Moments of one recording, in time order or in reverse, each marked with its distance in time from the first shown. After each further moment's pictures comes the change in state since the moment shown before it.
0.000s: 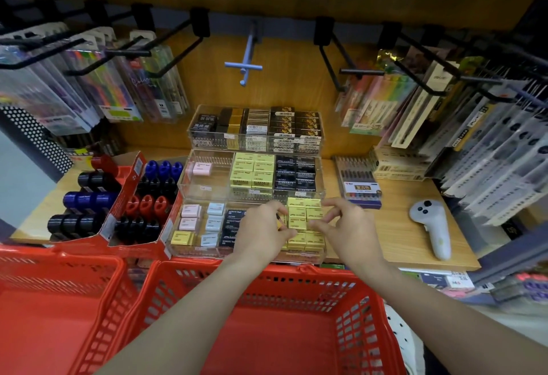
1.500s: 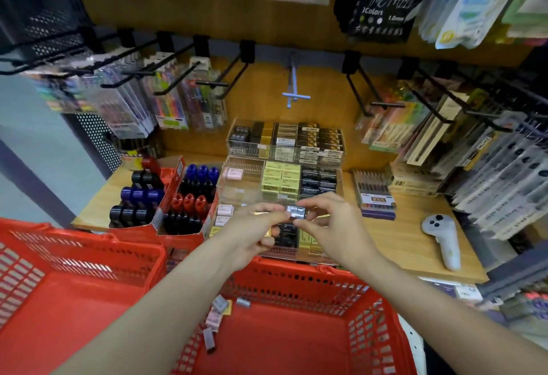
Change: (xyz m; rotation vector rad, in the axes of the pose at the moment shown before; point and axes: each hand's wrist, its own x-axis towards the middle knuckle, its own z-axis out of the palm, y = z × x) left_hand -0.049 0.006 -0.092 -0.957 -0.142 -0.462; right_hand -0.029 -0.088 -0.008 0.177 -0.169 -0.231
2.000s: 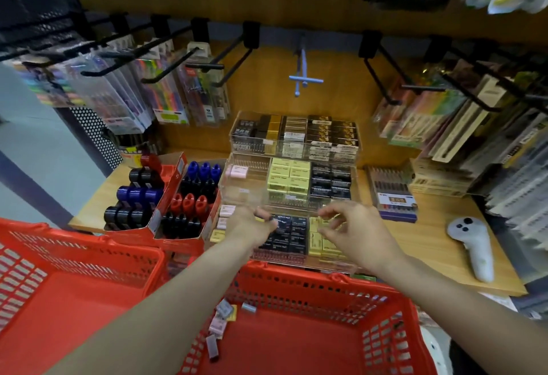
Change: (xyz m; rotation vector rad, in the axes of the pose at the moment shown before) left_hand 0.067 -0.025 -0.015 0.482 0.332 0.074; right_hand 0.024 0.041 0.000 -0.279 -0.137 0.024
